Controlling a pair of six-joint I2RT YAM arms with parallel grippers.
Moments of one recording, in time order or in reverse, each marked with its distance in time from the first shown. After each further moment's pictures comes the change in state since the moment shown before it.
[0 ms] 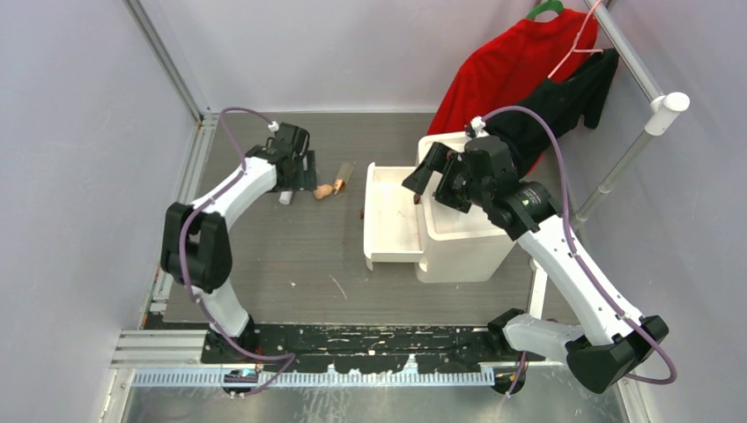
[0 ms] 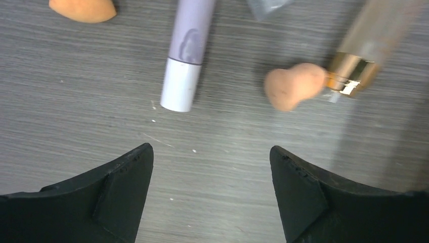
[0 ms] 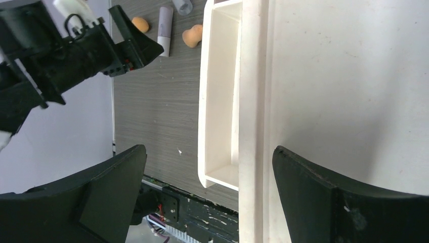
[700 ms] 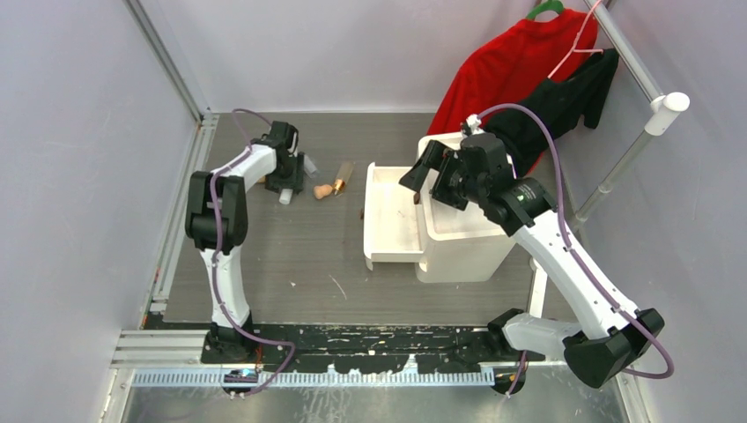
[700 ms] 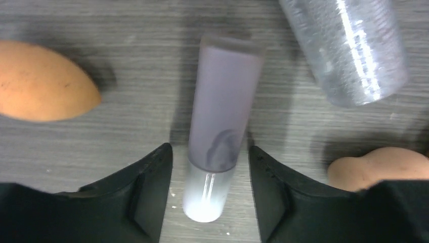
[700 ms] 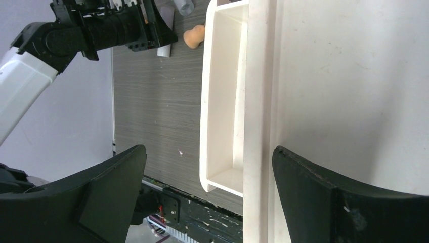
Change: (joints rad) left arm 0.164 0.360 0.174 0.026 0.127 0.204; right arm 0.000 0.028 0.006 0.015 -0.008 -0.003
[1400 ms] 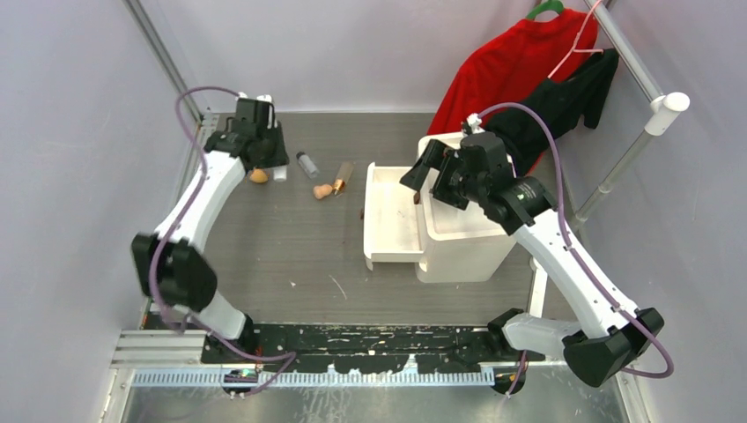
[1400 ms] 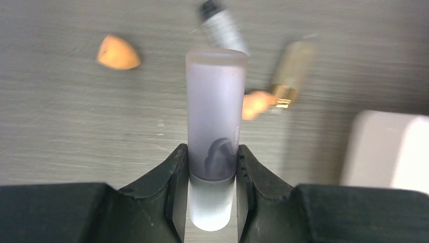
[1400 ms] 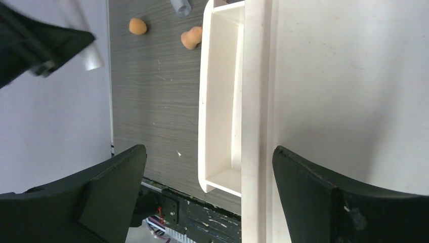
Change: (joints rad) left arm -0.020 -0.397 -0.020 -0.114 0.026 -0.121; right arm 0.000 0.013 0.015 -0.006 0.008 0.000
